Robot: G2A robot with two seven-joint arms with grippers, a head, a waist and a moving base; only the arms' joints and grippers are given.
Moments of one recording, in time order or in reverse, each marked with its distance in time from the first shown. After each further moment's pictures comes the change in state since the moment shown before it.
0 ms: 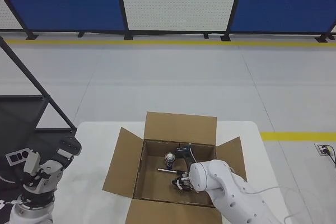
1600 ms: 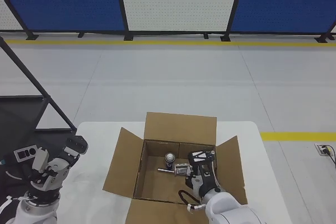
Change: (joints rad) left arm -0.030 -0.005 0.036 0.004 0.024 0.017 -0.003; right arm -0.476 0.030 0.222 -0.677 -0.452 -0.057 -0.263
